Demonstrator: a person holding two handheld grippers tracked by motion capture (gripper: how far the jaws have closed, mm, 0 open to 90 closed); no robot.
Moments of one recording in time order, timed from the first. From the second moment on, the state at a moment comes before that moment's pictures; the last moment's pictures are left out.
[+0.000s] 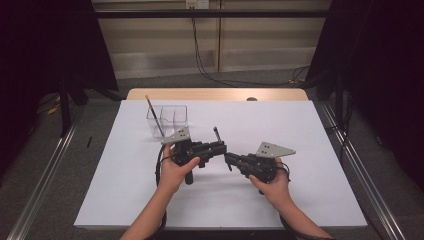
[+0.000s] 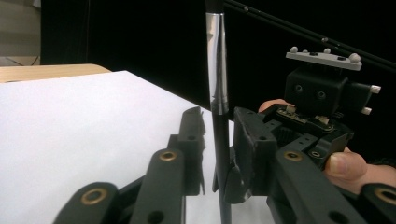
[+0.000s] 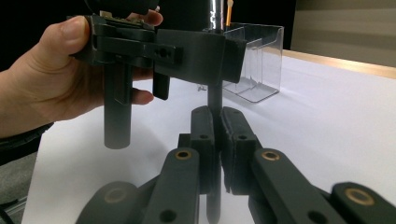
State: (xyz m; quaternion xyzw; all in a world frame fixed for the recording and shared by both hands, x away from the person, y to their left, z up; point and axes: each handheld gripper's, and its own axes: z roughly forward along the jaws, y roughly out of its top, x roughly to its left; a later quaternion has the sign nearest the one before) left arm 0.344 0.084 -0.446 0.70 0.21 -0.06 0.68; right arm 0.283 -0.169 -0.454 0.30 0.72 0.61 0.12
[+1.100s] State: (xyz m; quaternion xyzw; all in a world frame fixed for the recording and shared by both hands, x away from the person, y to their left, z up) left arm 0.341 0.093 -0.431 0.71 0.20 -0.03 0.67; right arm 0.282 -0.181 -0.450 0.29 0.74 0.60 0.12
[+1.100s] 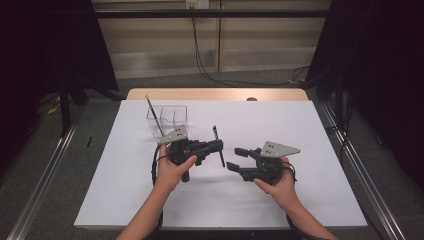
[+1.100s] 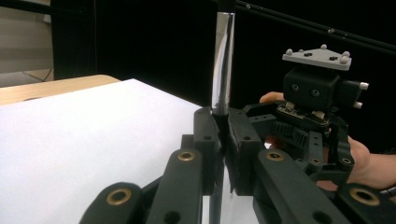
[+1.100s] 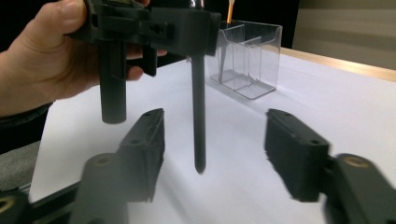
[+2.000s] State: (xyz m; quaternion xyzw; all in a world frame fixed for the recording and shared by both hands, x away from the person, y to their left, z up) left arm 0.341 0.111 -0.431 0.71 0.21 -0.01 0.67; right arm 0.280 -0.229 -0.451 0.29 0.75 0.59 0.13
